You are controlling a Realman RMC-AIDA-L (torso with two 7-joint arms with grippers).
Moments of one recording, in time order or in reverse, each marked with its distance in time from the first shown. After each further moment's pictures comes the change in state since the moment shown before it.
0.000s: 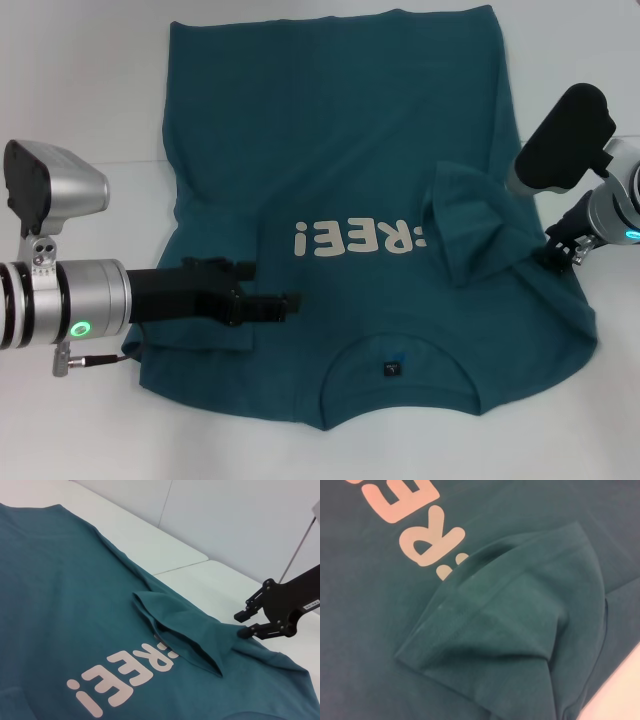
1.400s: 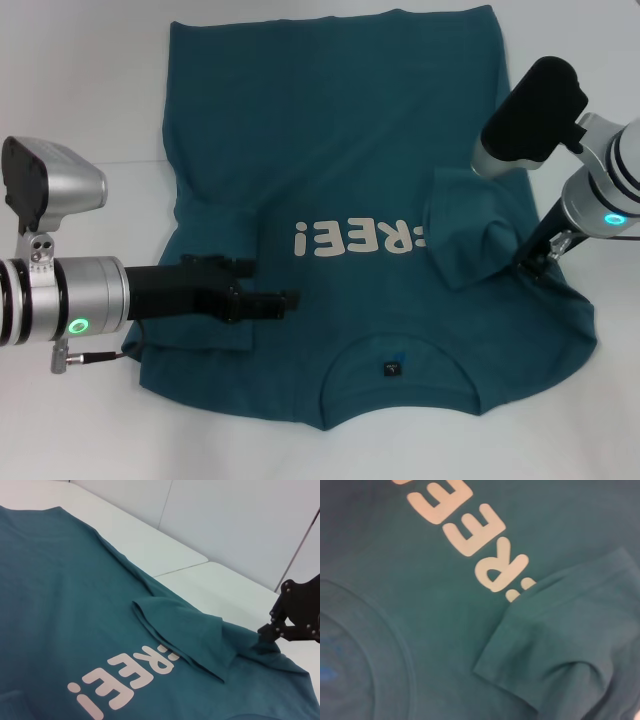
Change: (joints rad) left arm -0.004 0.003 -0.005 0.002 0.000 0.005 0.000; right arm 0.045 0.032 -0.009 -0.199 0.001 -0.346 0.089
